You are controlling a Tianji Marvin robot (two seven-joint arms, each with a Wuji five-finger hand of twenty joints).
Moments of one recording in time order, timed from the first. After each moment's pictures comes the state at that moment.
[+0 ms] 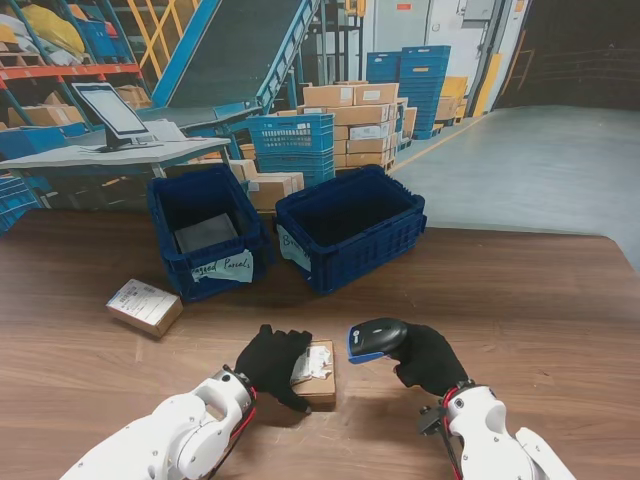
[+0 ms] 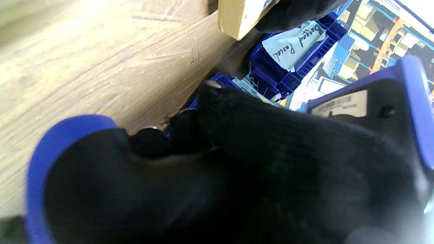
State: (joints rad) left arm 1.39 -1.08 -0.75 -1.35 0.96 -0.05 0.30; right arm -1.86 -1.14 1.31 -1.77 -0.43 -0.07 -0.14; left_hand 0.44 -0.86 0.47 0.03 0.42 0.41 0.45 0.63 0.62 0.30 0.47 0.73 0.64 0.35 0.38 1.00 0.27 0.44 0.95 0.74; right_hand 0.96 -1.00 1.36 -0.25 0.75 -0.15 1.10 1.17 0.78 0.05 1.02 0.97 0.92 0.11 1.11 0.91 0.67 0.13 1.46 0.75
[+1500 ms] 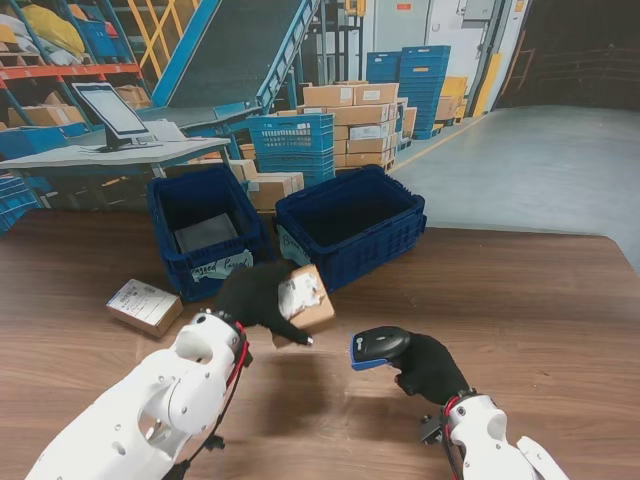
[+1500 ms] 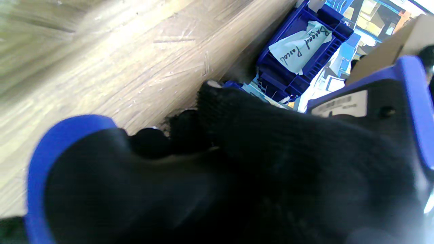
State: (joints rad) left arm 1.46 -1.10 -1.00 -1.75 0.84 0.16 0.10; right arm -1.88 -1.14 1.31 -1.75 -0.39 -0.07 -0.15; left_hand 0.43 -0.94 0.30 0.00 0.56 0.39 0.56 0.64 0.85 0.30 0.35 0.96 0.83 0.39 0.36 1.18 0.36 0.47 1.07 0.81; right_hand 0.96 -1.00 1.36 -0.25 0.75 -0.15 1.10 1.17 0.78 0.06 1.02 0.97 0.92 0.11 1.11 0.91 0.67 0.13 1.46 0.75
